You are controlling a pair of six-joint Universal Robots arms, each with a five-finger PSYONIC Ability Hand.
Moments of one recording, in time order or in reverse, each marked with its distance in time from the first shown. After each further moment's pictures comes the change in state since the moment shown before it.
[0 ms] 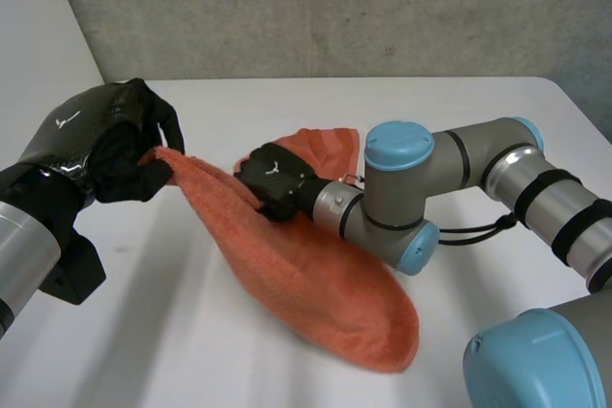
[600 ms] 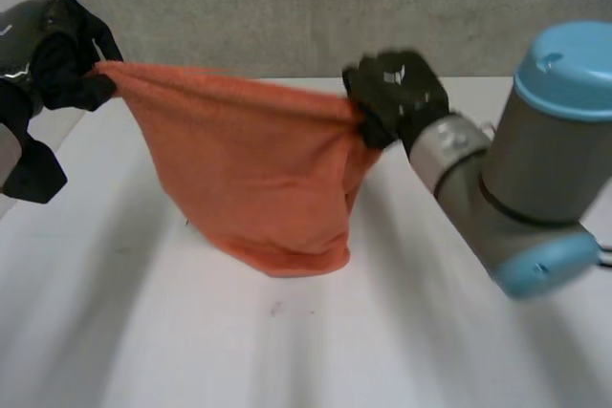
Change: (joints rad) left arm 0.201 -0.089 0.122 0.122 0.065 0.005; right arm -0.070 -0.778 0.747 -0.088 0.493 0.164; left_hand 0.008 0.000 0.000 0.000 0.003; right_hand 0.058 0.120 0.142 0.161 0.141
